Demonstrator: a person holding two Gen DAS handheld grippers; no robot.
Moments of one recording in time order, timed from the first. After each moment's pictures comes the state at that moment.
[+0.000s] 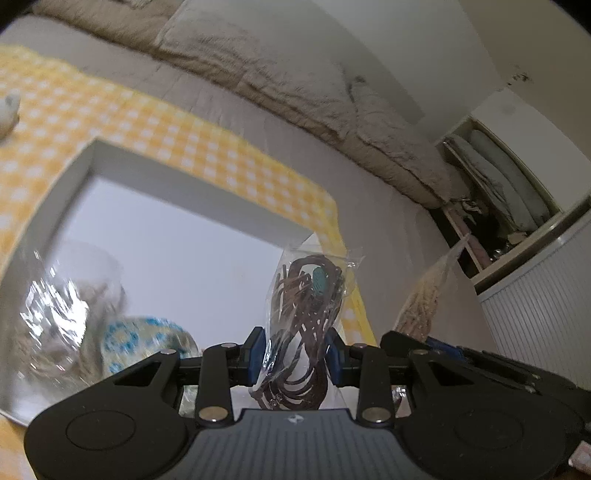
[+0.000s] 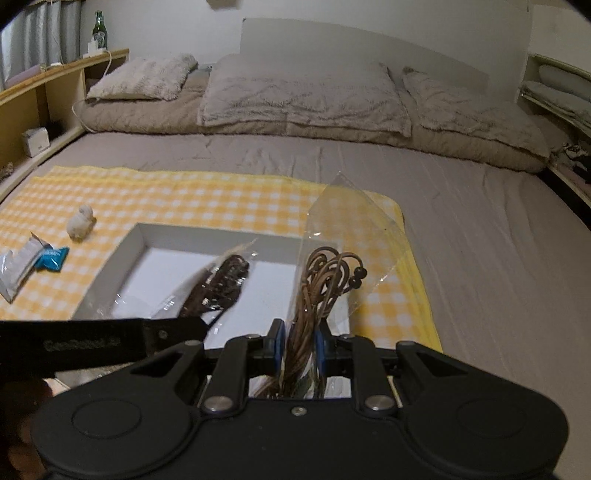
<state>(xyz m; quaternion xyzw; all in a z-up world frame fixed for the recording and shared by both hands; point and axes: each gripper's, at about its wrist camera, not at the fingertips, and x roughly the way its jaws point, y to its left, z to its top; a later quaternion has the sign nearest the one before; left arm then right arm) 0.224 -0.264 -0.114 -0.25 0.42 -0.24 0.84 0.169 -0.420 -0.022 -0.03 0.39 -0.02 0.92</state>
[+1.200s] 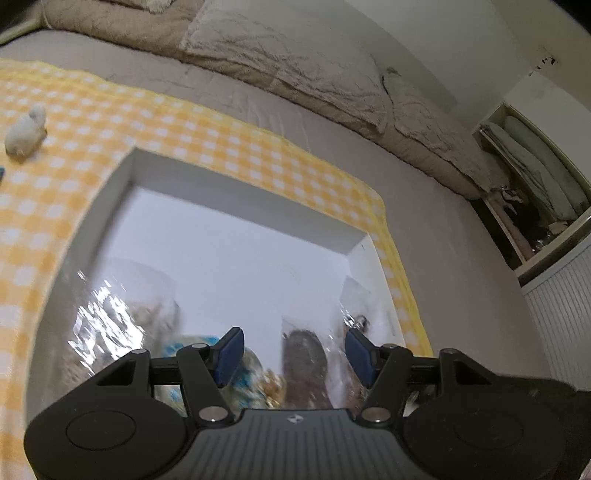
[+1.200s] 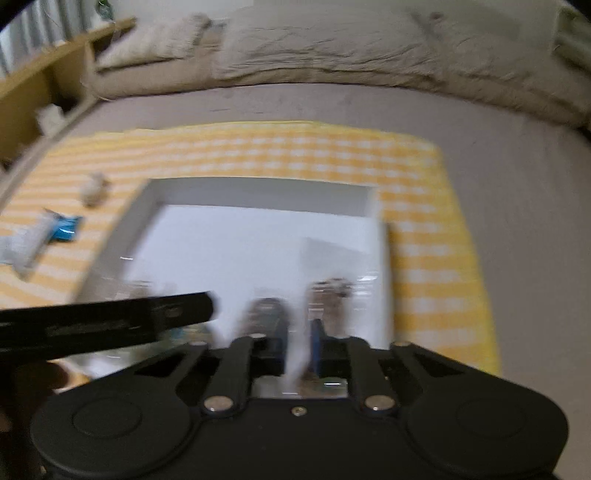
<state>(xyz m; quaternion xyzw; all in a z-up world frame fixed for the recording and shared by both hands) 0.244 -0.246 -0.112 -0.19 0.43 -0.18 0.86 0.197 -0.422 -0.057 0.02 0.47 0.08 0.88</state>
